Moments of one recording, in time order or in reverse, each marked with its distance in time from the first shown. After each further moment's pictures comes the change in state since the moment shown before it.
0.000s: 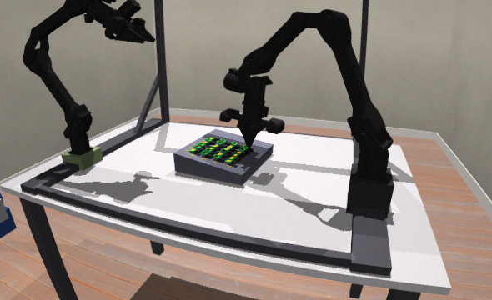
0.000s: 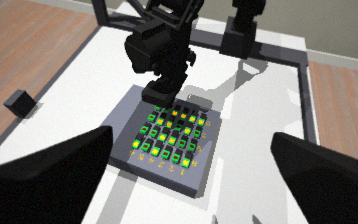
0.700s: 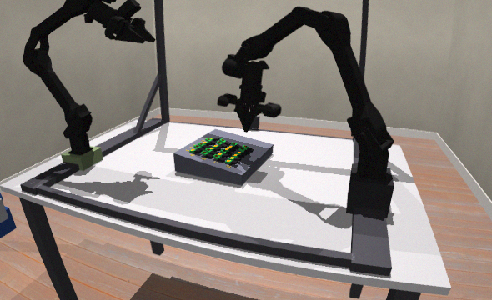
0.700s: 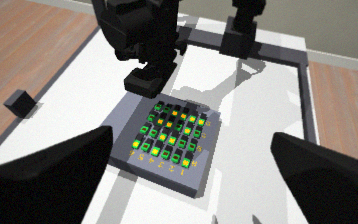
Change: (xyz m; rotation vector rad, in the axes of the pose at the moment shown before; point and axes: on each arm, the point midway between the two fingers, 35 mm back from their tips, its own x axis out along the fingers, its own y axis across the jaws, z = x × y) left arm -0.038 0.023 0.022 0.005 -0.004 0.009; right arm 0.000 0.000 0.000 0.000 0.000 0.000
